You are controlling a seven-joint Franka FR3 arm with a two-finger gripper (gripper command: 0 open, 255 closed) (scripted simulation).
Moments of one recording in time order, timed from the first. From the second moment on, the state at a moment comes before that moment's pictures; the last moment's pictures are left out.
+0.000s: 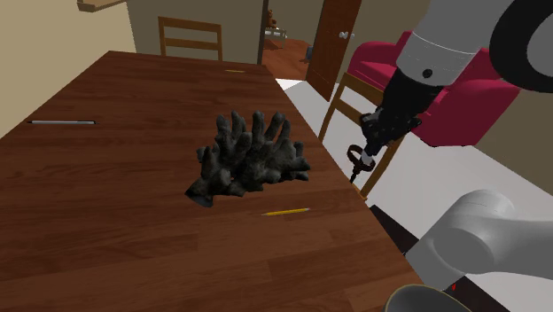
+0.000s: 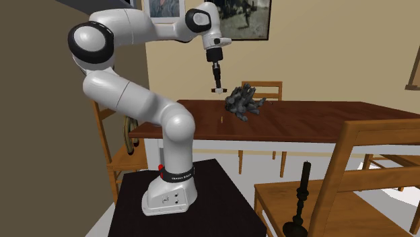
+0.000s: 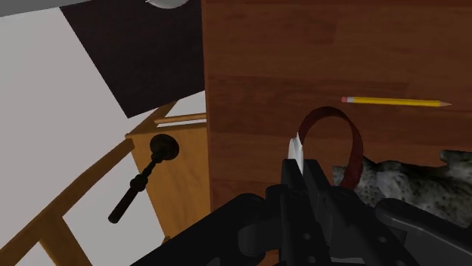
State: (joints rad) arm -0.01 -1.06 0.40 -2.40 0.23 1.49 0.61
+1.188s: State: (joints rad) arm 0.13 -1.32 0.59 -2.22 0.50 1.10 0.96
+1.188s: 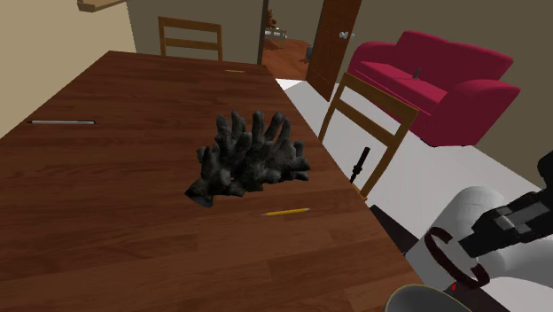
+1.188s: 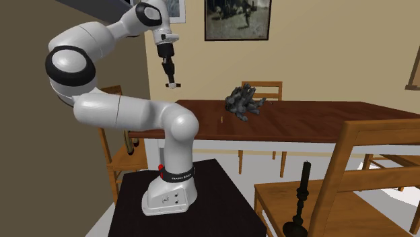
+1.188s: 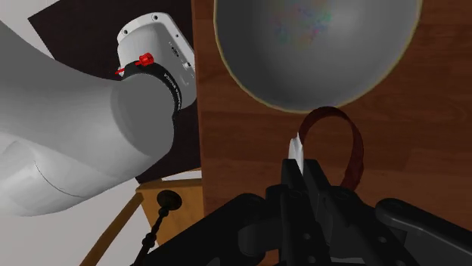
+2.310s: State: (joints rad) arm 0.19 -1.46 0.71 -2.25 0.68 1.05 1.10
